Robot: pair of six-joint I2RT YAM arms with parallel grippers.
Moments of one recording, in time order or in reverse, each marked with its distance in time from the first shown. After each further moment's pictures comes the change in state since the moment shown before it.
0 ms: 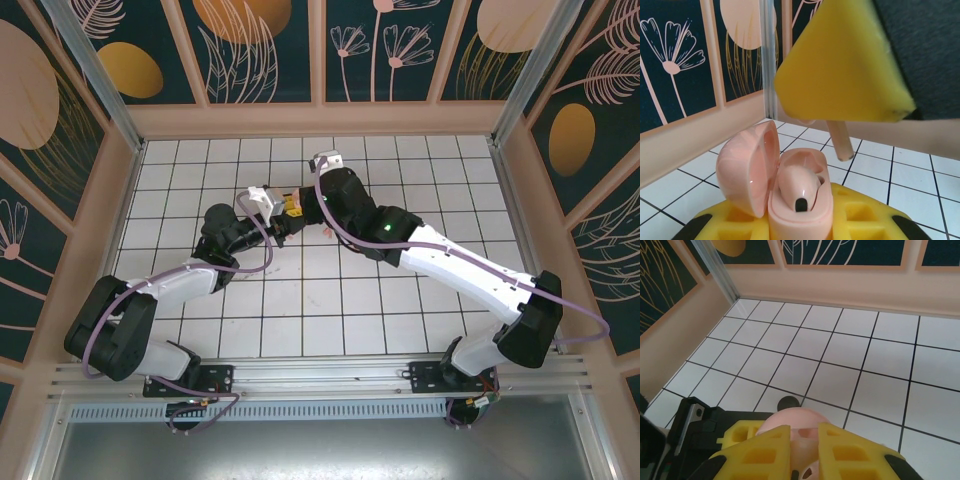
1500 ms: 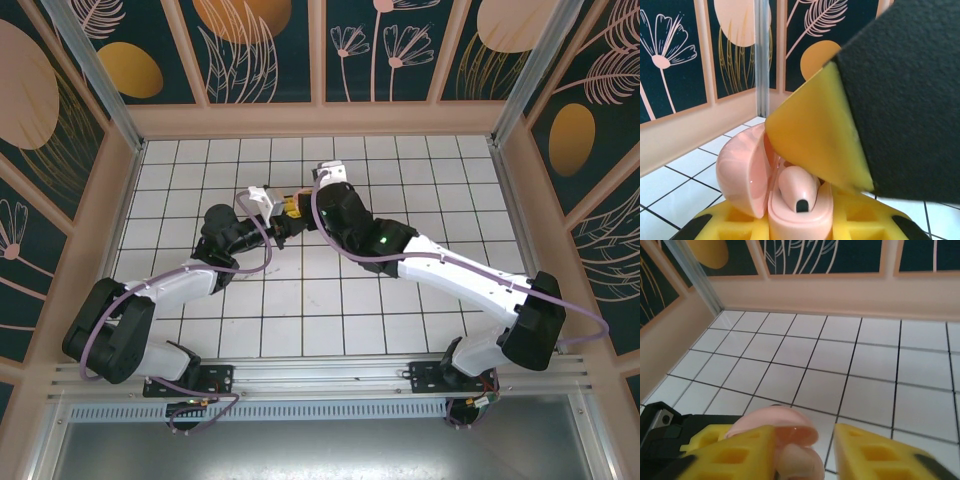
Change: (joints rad) left arm -0.009 -0.016 0.000 -0.015 0.010 -0.044; right arm 0.027 -0.022 -0.119 0.123 0.109 0.016
